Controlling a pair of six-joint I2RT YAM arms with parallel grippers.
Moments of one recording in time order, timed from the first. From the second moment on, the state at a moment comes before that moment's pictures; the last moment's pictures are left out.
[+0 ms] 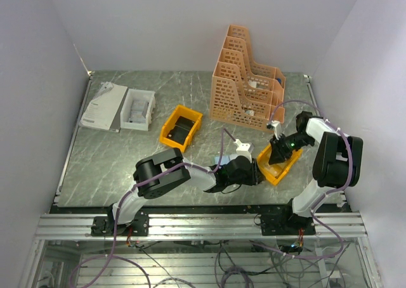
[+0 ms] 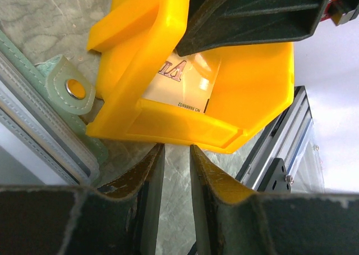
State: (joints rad) left arm -1.23 2.14 1.14 0.59 -0.12 -0.93; right arm -0.19 1.72 1.02 -0.99 -0.67 -1.04
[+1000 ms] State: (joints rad) left arm -1.23 2.14 1.14 0.59 -0.11 -0.93; right arm -0.19 1.70 1.05 -1.18 -0.78 -1.18
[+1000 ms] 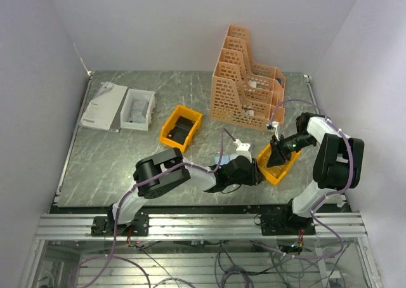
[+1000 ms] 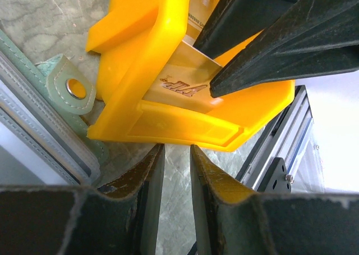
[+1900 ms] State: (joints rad) left arm -1.22 2.14 1.15 0.58 -0.11 -0.93; right arm -0.15 1.72 1.02 -1.07 -0.68 -1.07
